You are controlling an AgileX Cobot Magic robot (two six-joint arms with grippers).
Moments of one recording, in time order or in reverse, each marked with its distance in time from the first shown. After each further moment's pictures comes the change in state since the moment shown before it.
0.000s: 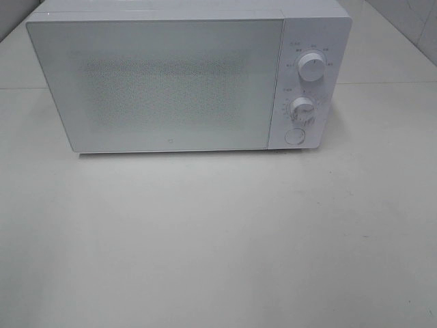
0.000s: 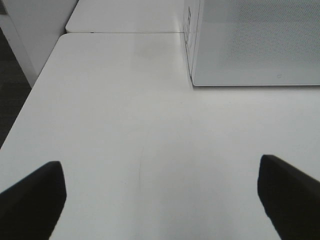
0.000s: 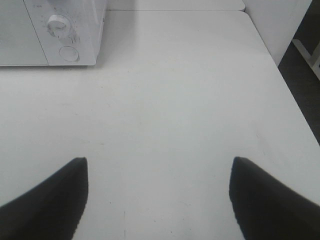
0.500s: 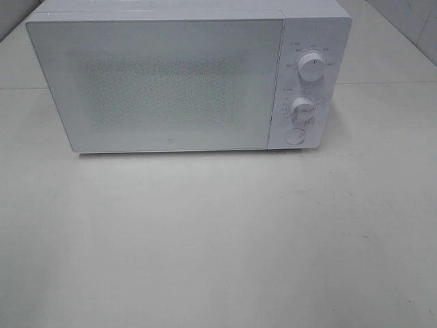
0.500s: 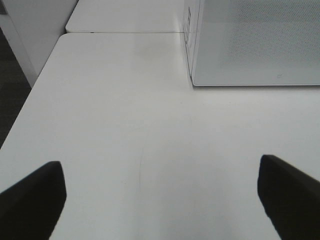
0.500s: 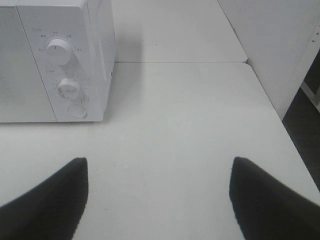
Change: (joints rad) left arm 0.000 0.000 0.000 0.000 0.000 0.000; right arm 0.000 0.223 -0.041 0.009 -0.294 0.002
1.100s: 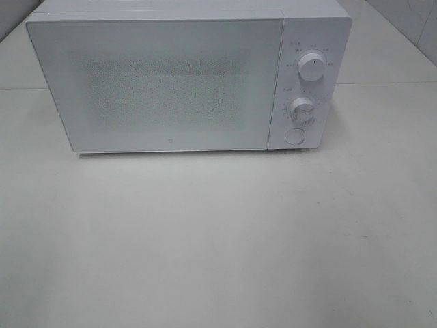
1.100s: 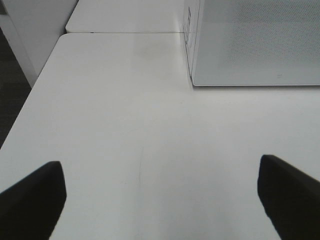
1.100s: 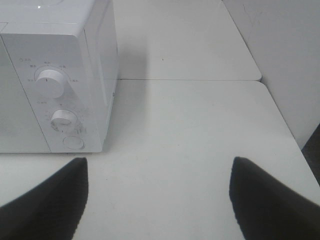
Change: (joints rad) left arm 0.000 0.000 0.000 0.000 0.000 0.000; right arm 0.000 0.353 -0.001 0.001 -0.346 0.005
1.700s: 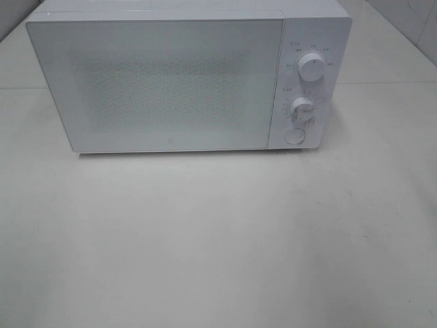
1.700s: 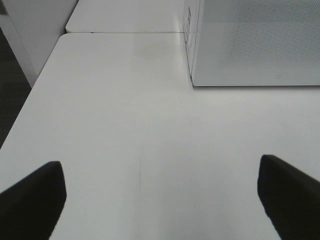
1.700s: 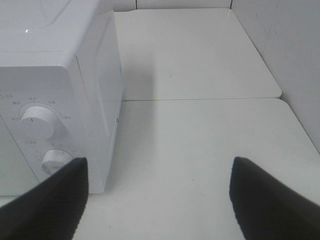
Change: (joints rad) left arm 0.000 0.000 0.000 0.000 0.000 0.000; right arm 0.000 0.329 0.000 0.000 -0.378 0.047
